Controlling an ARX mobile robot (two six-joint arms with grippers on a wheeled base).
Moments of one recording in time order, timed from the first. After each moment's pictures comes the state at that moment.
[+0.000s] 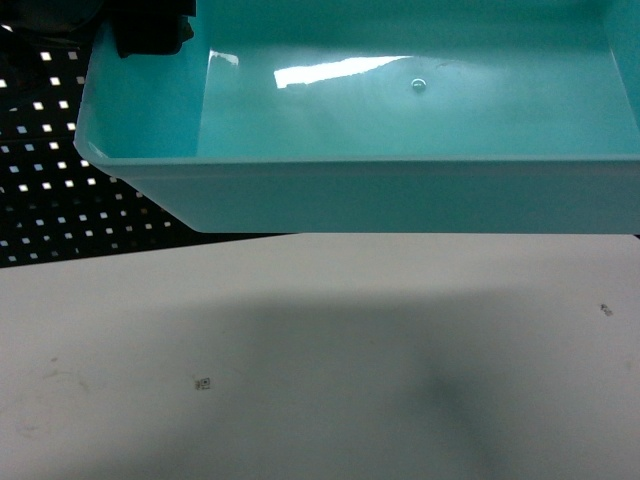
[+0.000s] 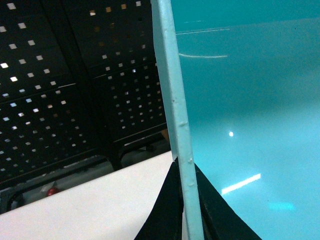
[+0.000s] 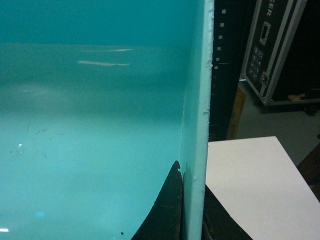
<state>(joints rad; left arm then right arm) -0.45 1.39 0.90 0.23 -0.36 -0.04 0.03 1.33 0.75 0.42 -0.14 0.05</state>
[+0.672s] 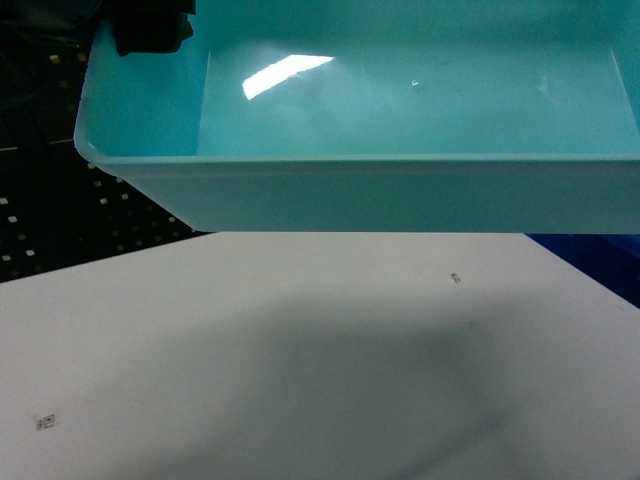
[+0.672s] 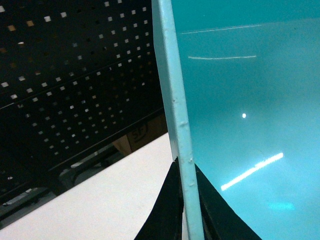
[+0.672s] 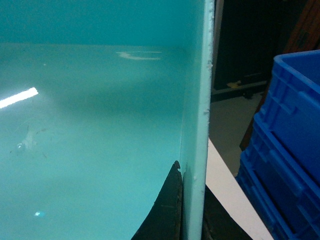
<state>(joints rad) -0.45 1.39 0.90 0.24 -0.36 -0.04 0.03 1.33 0.75 0.42 -0.14 0.05</state>
